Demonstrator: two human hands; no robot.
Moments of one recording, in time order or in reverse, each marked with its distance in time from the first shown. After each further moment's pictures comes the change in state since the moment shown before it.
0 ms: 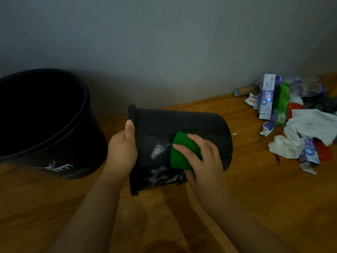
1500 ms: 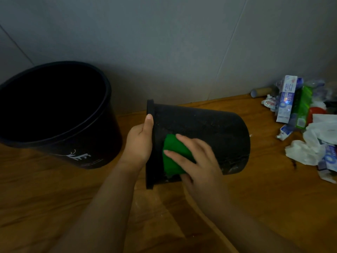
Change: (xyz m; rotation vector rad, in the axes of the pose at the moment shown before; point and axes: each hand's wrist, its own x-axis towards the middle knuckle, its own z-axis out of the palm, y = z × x) left_hand 0.015 -0.015 -0.007 -0.122 -0.115 -0.054; right_hand 0.008 -0.041 -0.001 0.046 -0.077 -0.186
